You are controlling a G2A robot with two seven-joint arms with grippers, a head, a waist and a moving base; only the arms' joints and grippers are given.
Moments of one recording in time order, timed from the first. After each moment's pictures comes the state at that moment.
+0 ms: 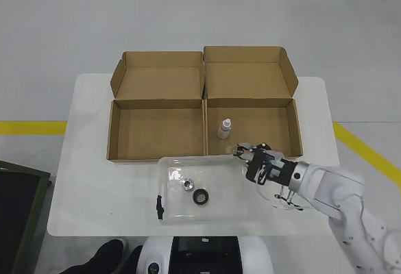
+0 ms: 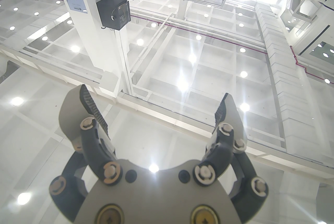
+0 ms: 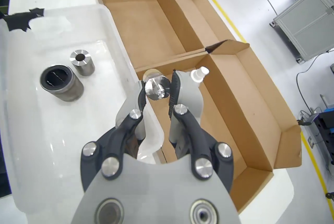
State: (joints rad) left arm -0.37 -0.34 -0.25 -1.16 3.07 0.41 0.06; right arm -1.33 -1.02 1.33 -1.99 -1.42 -0.74 0.27
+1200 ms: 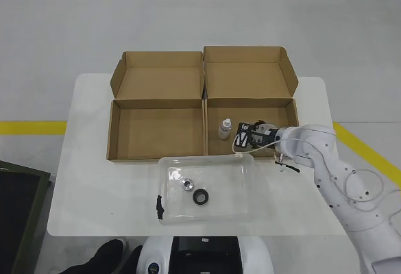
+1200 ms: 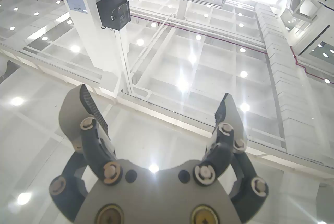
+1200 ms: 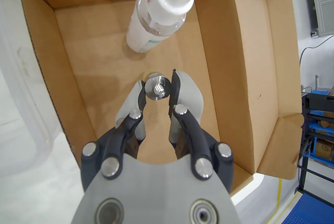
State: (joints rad) left arm -0.37 -0.34 -0.25 -1.16 3.07 0.41 0.06; right arm -0.87 -1.08 1.04 -1.52 -1.56 -0.82 0.44
